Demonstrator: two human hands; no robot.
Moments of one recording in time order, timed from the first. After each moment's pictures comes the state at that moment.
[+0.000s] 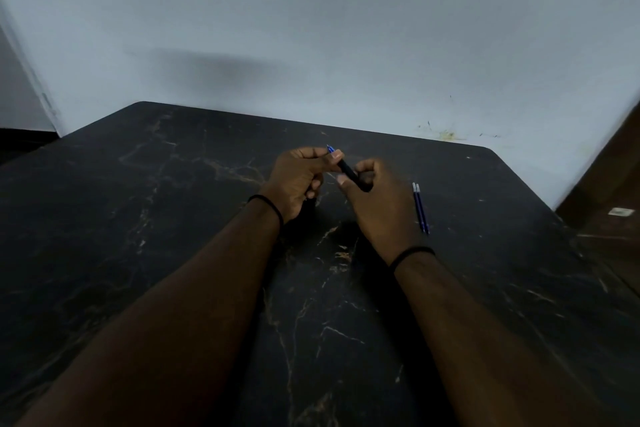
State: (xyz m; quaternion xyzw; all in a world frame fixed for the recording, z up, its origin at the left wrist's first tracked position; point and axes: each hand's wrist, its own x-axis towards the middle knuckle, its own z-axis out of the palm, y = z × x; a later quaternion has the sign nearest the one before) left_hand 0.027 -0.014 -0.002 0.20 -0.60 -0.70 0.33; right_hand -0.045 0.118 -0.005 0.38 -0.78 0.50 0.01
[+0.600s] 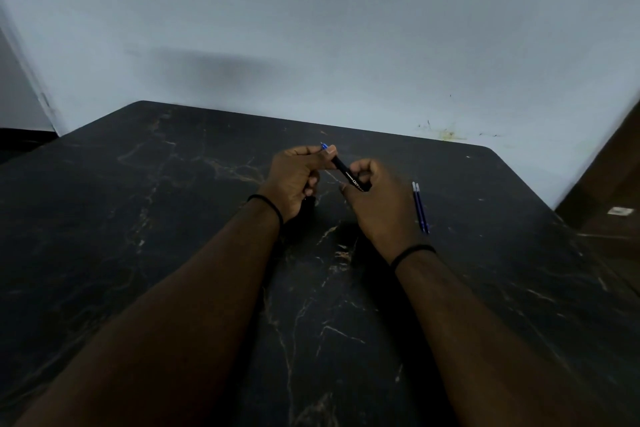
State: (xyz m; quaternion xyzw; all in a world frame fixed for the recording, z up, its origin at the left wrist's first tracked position) left_hand 0.026 -0.015 -0.002 0.22 -0.57 -0.71 0.35; right_hand -0.045 0.117 -0.004 0.38 -0.76 0.53 -0.02
